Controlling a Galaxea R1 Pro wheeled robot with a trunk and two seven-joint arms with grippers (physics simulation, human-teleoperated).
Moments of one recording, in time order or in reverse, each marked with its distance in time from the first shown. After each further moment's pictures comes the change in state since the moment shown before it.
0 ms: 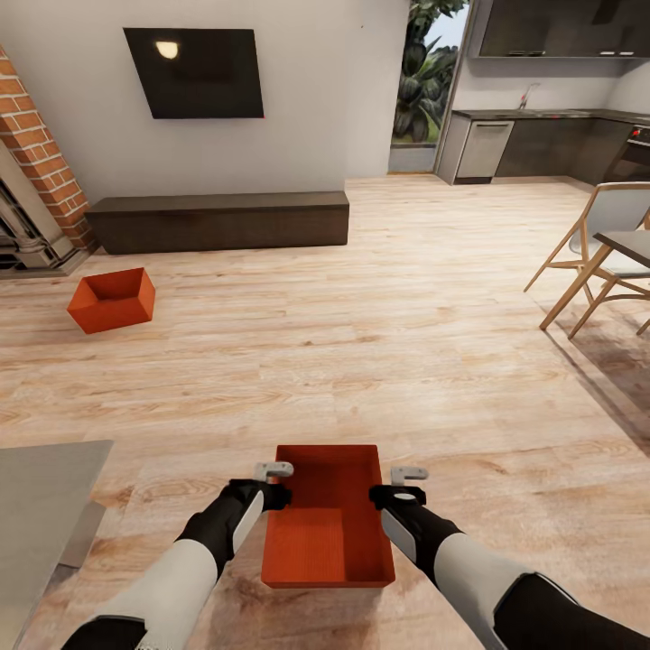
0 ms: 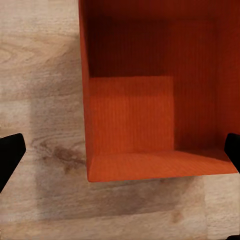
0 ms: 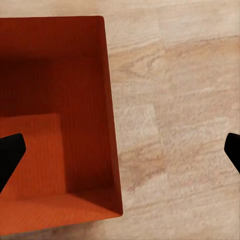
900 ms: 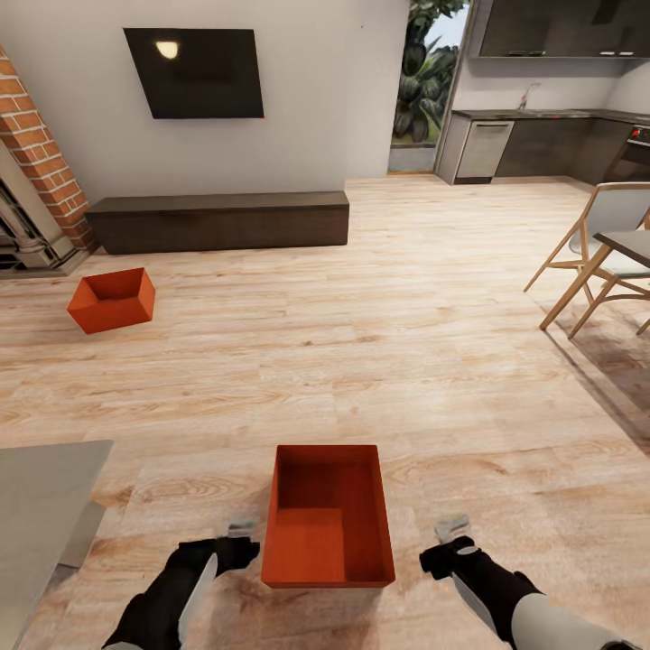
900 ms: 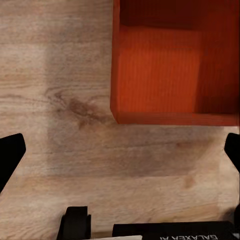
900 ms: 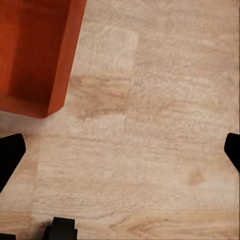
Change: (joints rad) left arm 0.310 0.120 0.008 -0.312 0.057 0.067 -0.092; right arm 0.173 -0.232 0.006 -0.055 0.285 0.094 0.323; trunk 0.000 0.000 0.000
